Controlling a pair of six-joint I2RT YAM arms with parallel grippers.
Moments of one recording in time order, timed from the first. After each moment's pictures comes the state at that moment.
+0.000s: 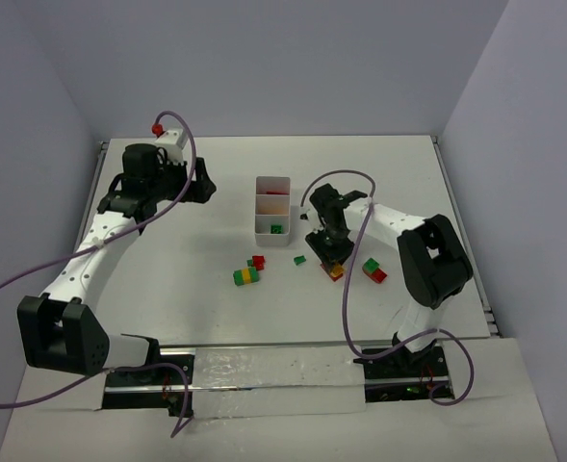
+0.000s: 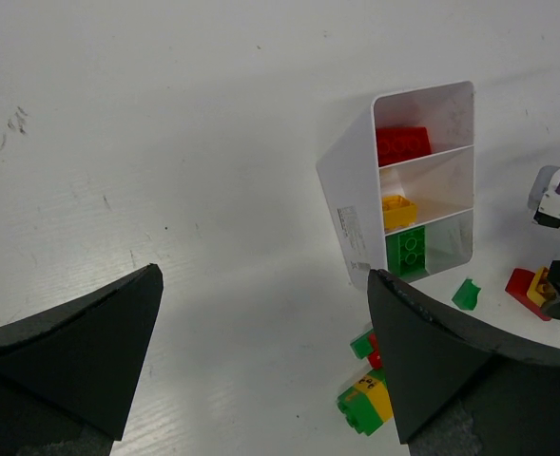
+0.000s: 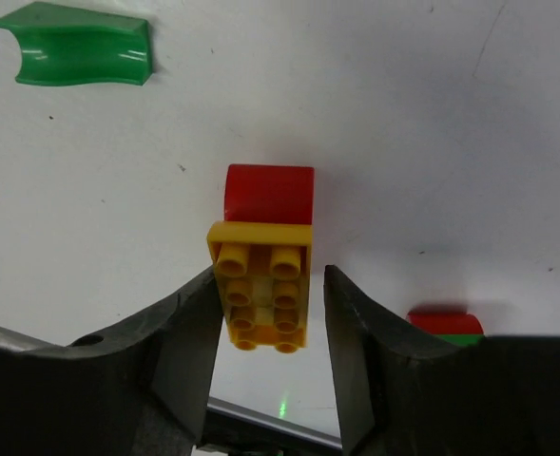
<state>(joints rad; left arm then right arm) -0.20 1.34 1.15 -0.32 0.25 -0.11 0.50 1.76 1.16 -0.85 -0.07 -0.09</state>
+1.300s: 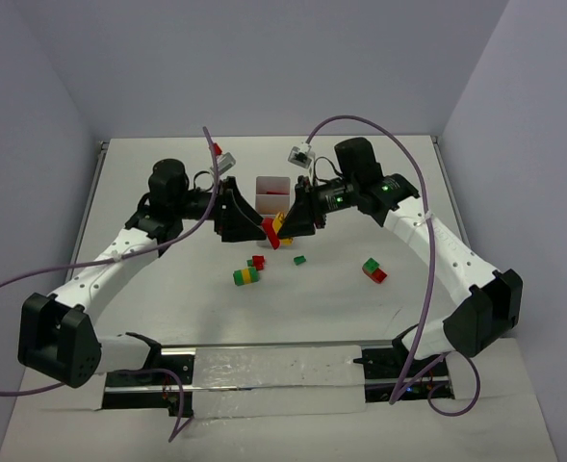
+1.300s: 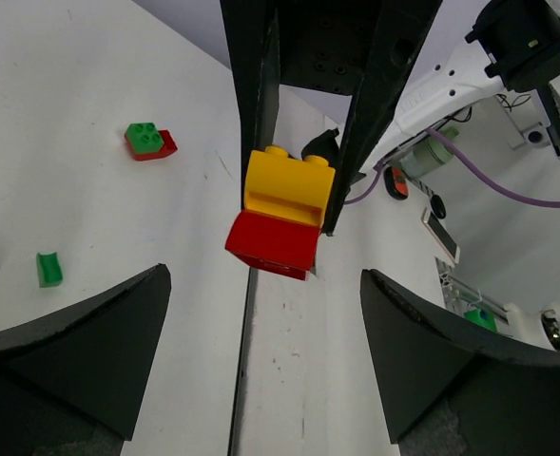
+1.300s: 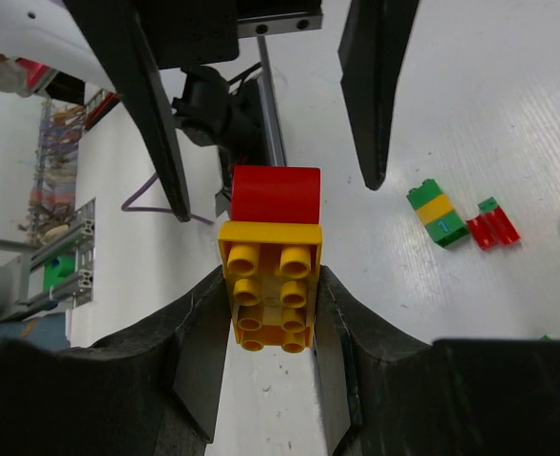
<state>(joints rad) -0.42 1.29 0.97 0.13 1.15 -0.48 0.51 1.41 1.36 -0.61 -1.01 0.07</state>
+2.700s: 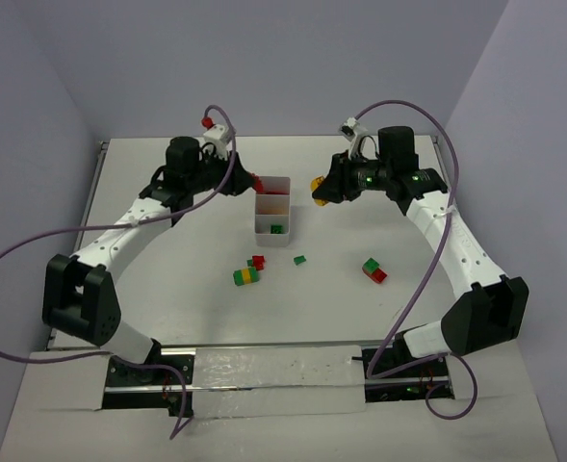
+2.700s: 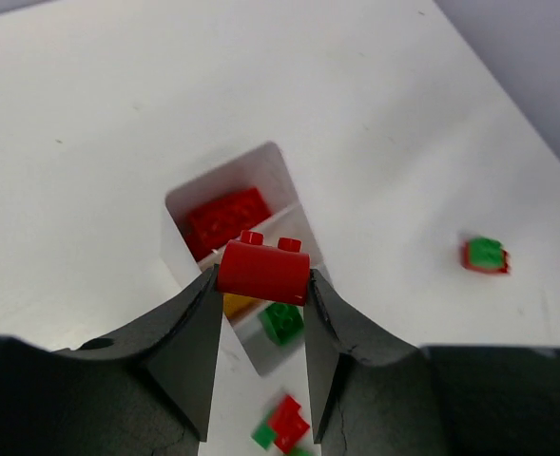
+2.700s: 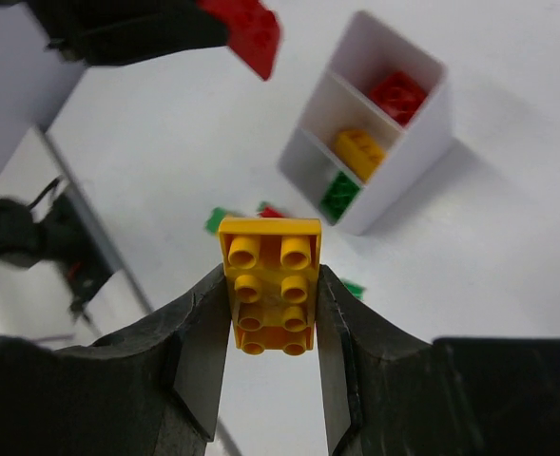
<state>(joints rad) -0.39 1.52 1.19 -0.05 0.46 -0.20 0.24 1.39 1.34 -0.56 -0.75 0.08</state>
